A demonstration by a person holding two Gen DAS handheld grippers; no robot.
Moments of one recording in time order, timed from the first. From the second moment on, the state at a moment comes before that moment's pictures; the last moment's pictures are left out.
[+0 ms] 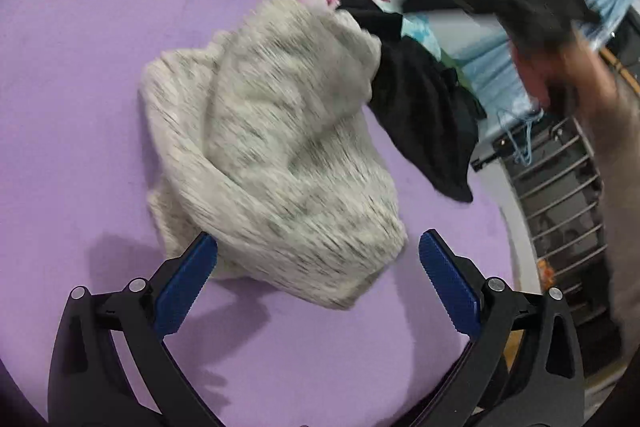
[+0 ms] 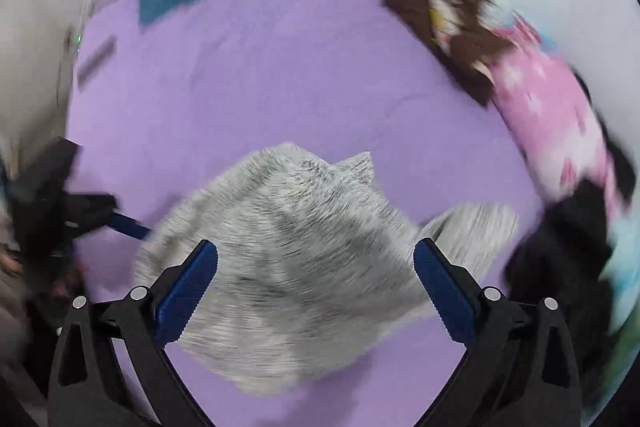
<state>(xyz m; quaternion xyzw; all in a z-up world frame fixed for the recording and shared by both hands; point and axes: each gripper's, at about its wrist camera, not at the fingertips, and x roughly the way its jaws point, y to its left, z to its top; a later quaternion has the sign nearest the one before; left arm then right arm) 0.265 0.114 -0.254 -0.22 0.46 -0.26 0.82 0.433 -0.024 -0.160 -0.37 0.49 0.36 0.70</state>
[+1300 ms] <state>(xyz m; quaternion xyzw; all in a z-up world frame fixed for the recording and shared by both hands) 0.291 0.226 -0.352 -0.41 0.49 -0.19 0.74 0.510 0.040 -0.244 -0.37 0.53 0.33 0.69</state>
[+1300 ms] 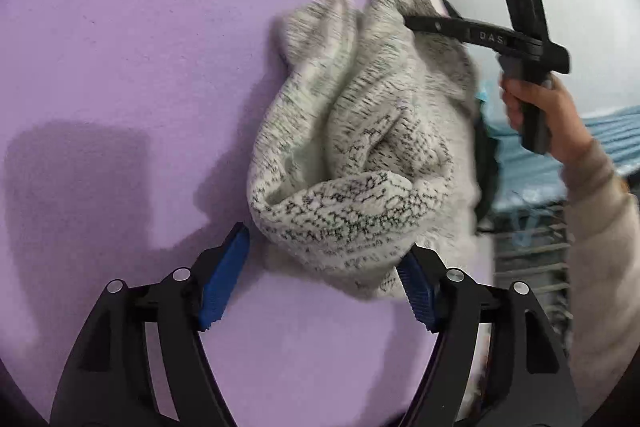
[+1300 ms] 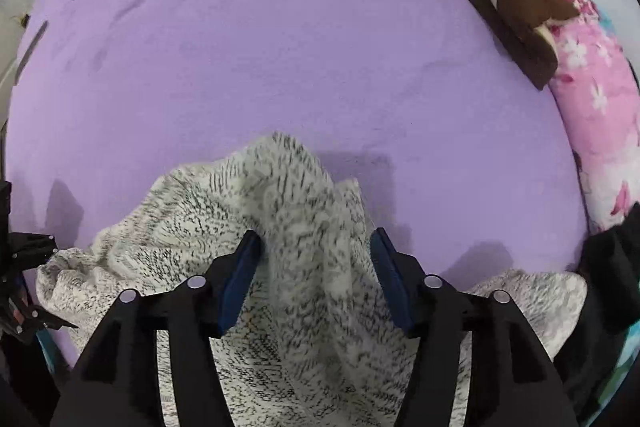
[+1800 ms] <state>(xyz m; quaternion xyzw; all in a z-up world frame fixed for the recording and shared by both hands) 0.284 0.175 -0.240 -0.30 0.39 -0.26 0.83 0.514 -0.135 -0.154 -0.24 0.52 0.27 0.77</state>
